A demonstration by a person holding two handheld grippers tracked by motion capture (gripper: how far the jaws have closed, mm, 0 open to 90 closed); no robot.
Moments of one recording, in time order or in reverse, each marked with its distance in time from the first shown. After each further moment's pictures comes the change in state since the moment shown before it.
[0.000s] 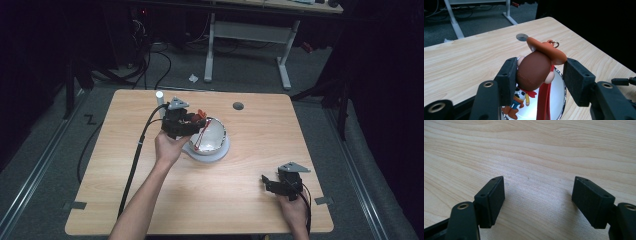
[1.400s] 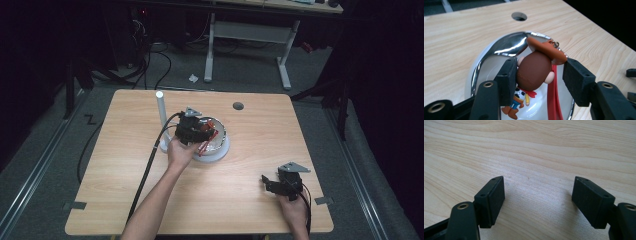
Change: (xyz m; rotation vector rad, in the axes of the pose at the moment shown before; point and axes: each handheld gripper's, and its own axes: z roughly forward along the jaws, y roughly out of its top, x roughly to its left) left arm -0.002 -0.029 0.052 0.106 -0.001 -0.026; right arm 0.000 0.000 0.000 0.000 0.000 -0.001
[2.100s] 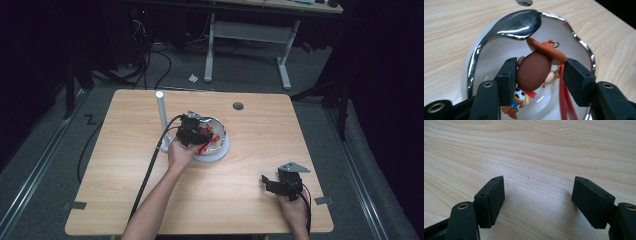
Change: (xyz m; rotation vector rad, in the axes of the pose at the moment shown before) left arm 0.008 -0.009 0.018 0.085 0.031 -0.009; right arm 0.000 0.000 0.000 0.001 0.000 0.000
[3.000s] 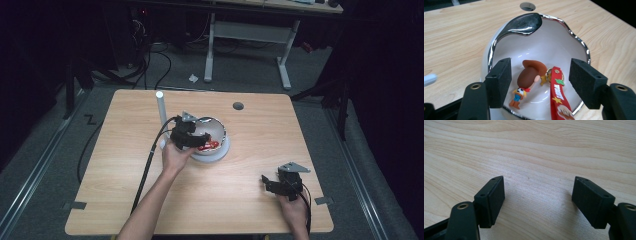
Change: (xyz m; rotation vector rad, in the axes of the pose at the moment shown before) left arm -0.002 -0.009 -0.031 -0.062 0.023 0.037; right arm 0.000 0.000 0.000 0.000 0.000 0.000
